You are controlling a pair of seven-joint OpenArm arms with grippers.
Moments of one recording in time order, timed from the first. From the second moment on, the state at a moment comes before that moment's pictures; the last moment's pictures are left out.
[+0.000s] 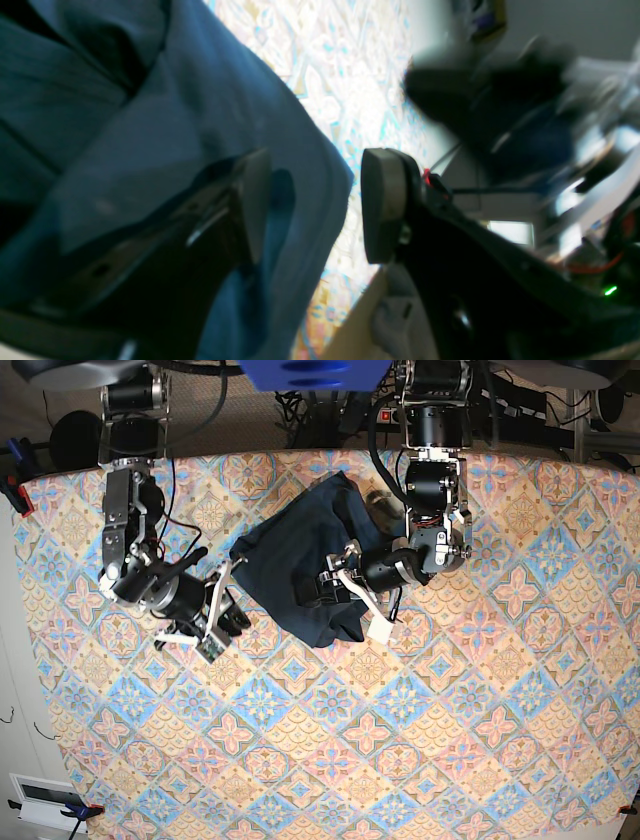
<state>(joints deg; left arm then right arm) -1.9 6.0 -4.4 87.4 -49.6 -16.0 63.0 6.7 13.8 0.6 99.3 23.5 41.1 -57.5</state>
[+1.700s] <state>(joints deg) 11.1 -5.2 -16.9 102.5 -40.1 -15.6 54.0 3.0 15.6 -0.7 97.5 24.7 41.1 -58.8</state>
